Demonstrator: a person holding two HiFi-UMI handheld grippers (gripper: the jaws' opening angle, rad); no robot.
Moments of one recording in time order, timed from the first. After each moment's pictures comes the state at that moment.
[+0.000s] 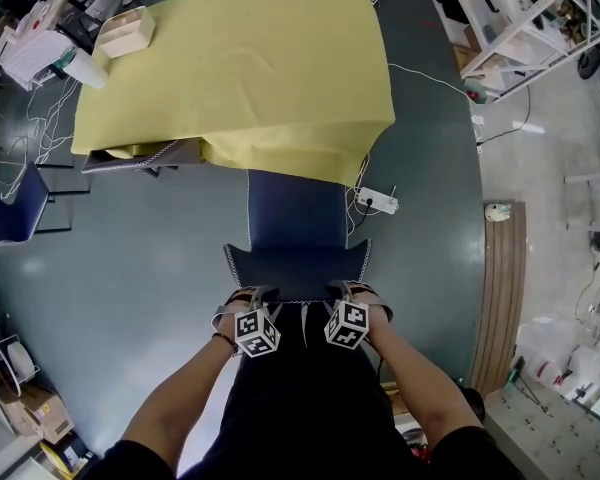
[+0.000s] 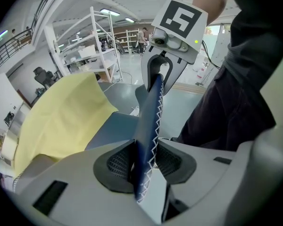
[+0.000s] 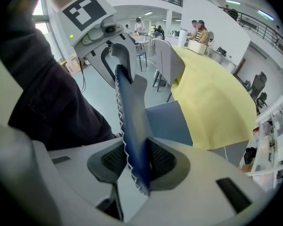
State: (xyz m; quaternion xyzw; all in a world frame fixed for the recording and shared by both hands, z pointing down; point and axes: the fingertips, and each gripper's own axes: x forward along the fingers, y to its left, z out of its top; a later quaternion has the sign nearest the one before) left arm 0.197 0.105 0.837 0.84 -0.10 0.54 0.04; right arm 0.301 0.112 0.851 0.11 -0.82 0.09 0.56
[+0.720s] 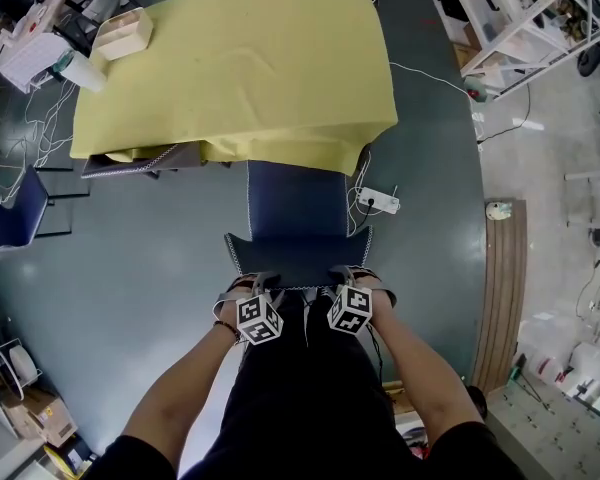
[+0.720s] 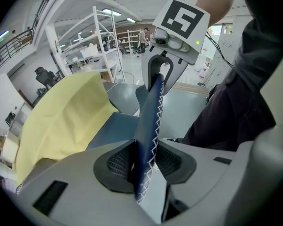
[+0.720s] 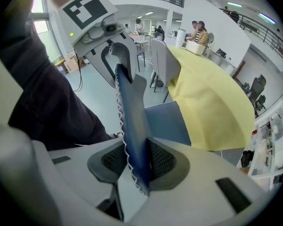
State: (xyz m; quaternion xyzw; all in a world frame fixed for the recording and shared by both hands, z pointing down) left arm 0.197 0.055 0.837 0.84 -0.11 0.54 0.04; right arm 0.300 0.061 0.850 0.12 -0.82 0.08 0.56
